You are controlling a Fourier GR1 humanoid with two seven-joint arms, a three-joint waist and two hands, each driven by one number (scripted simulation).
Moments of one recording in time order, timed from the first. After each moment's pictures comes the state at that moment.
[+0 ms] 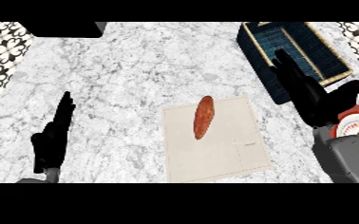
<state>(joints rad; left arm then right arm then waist) -0.01 0.43 -0.24 -1.35 0.26 0.40 -0.16 -0.28 -0.47 0.23 -1.44 -0.45 -0.06 0.05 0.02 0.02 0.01</state>
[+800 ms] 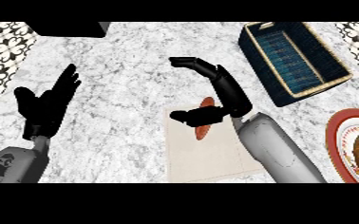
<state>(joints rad) -0.19 0.51 -0.20 -1.37 0.37 0.22 0.09 -0.58 -0.17 0.48 -1.31 0.01 -0.18 -0.33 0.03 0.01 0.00</state>
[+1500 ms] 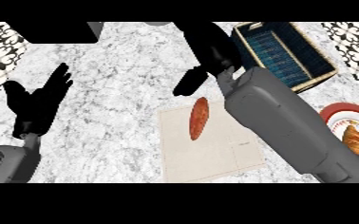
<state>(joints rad) -0.20 0.53 -0.16 -1.35 0.38 0.19 0.14 -0.97 -0.26 0.55 -1.29 0.28 -0.05 0.51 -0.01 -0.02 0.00</state>
